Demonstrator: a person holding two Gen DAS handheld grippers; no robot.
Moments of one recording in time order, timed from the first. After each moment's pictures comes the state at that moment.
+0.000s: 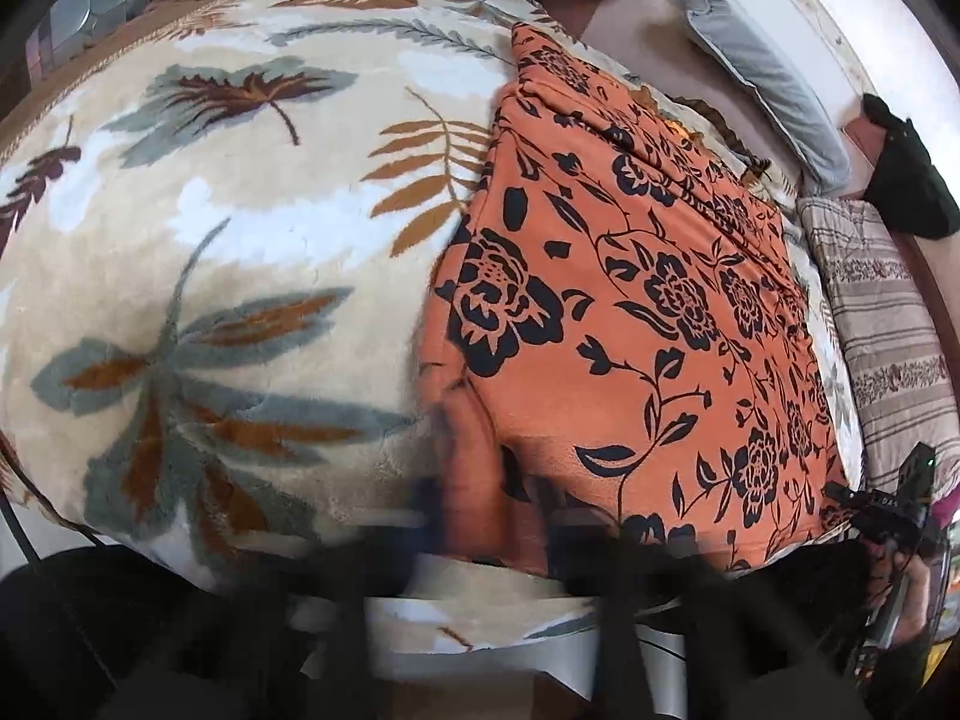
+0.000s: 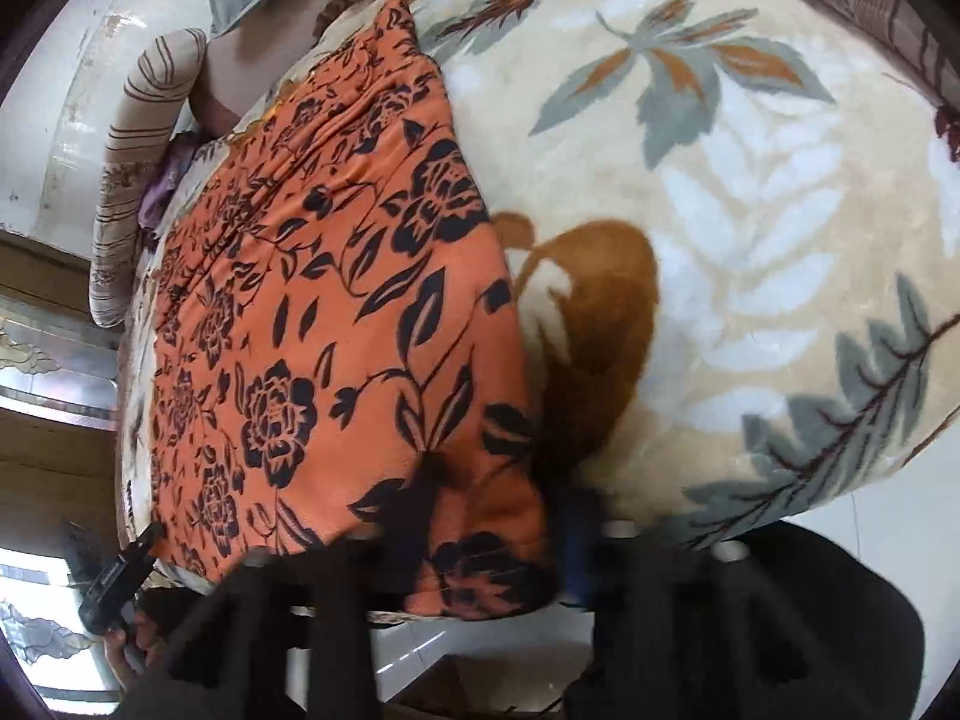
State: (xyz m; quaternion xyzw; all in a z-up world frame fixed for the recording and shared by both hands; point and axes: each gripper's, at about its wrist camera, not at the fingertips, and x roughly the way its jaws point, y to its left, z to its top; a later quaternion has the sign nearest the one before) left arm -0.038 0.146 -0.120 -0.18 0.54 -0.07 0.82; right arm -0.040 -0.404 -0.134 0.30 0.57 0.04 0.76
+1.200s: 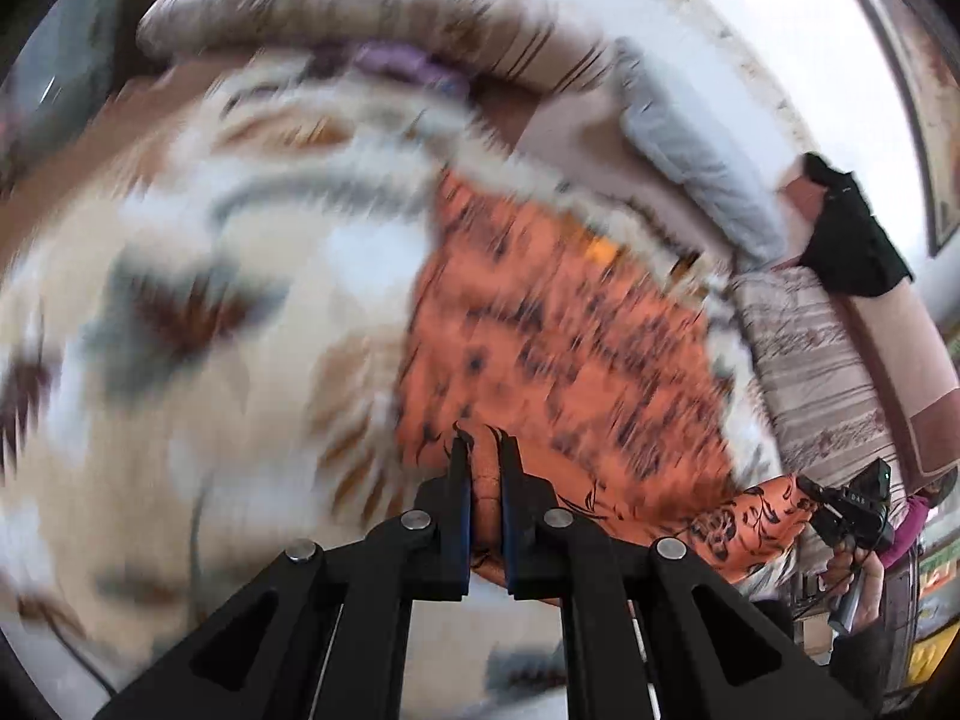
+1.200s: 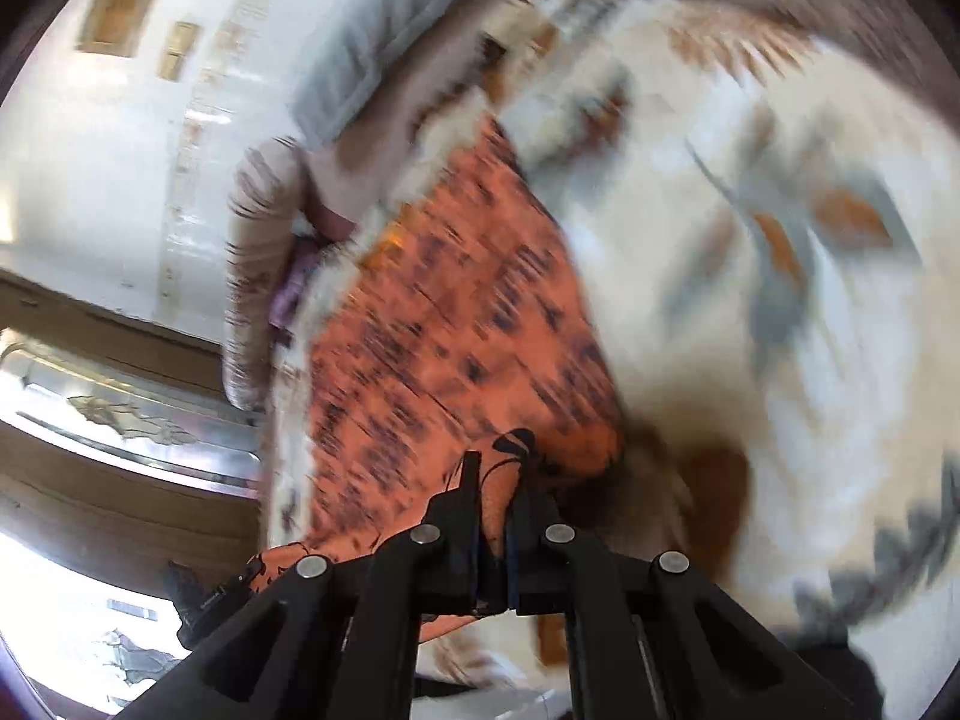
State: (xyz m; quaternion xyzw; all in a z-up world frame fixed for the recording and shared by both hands) left arm 0.043 0.160 -0.010 -0.20 0.45 -0.13 0.86; right arm 0.025 -0.458 -0.061 0.40 0.44 0.13 0.79
